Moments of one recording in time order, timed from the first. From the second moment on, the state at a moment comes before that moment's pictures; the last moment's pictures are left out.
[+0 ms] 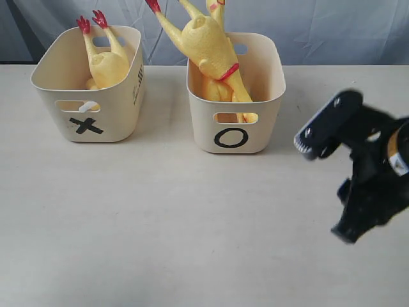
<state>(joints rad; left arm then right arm) -0.12 0.01 0.00 0.00 0.14 0.06 0.74 1.16 -0.77 -0.39 0.99 0.05</state>
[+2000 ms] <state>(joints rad) -0.12 0.01 0.00 0.00 0.14 0.06 -0.06 0.01 -0.16 0.14 0.32 -0.23</state>
